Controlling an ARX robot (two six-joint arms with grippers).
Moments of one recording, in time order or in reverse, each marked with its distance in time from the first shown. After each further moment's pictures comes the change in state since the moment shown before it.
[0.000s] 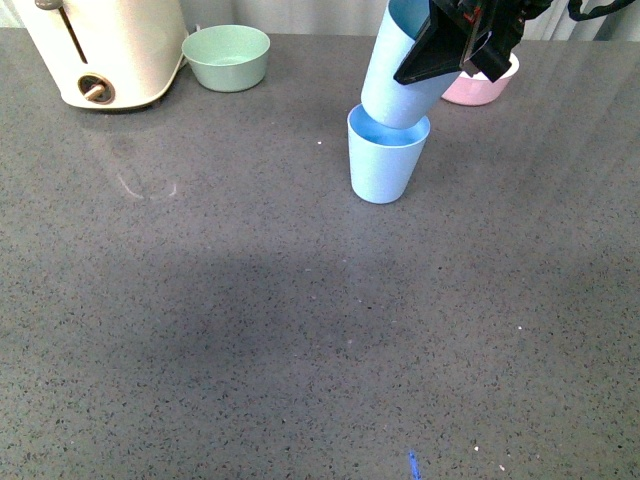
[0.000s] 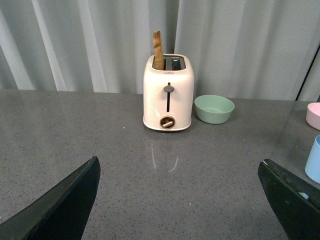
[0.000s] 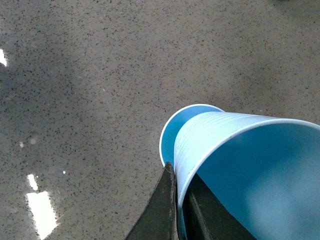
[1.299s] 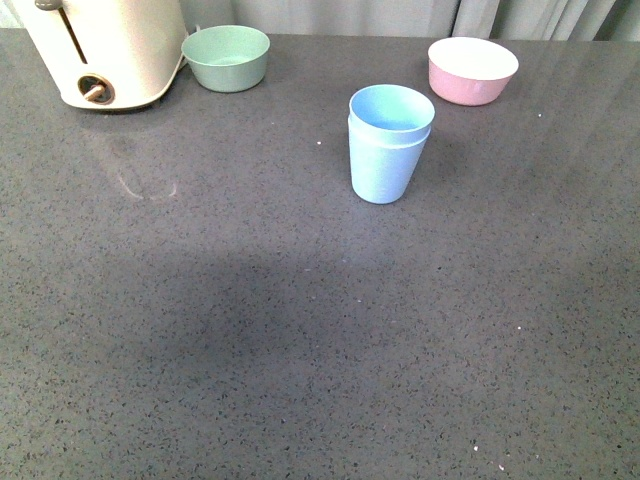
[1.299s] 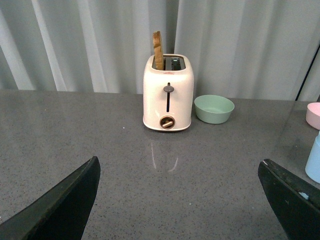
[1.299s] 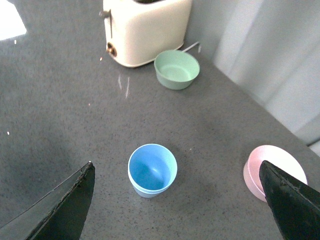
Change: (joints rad) left arm 0.000 0.000 0.000 0.000 0.000 0.000; right arm -0.203 -0.471 -0.330 0.348 -0.262 0.325
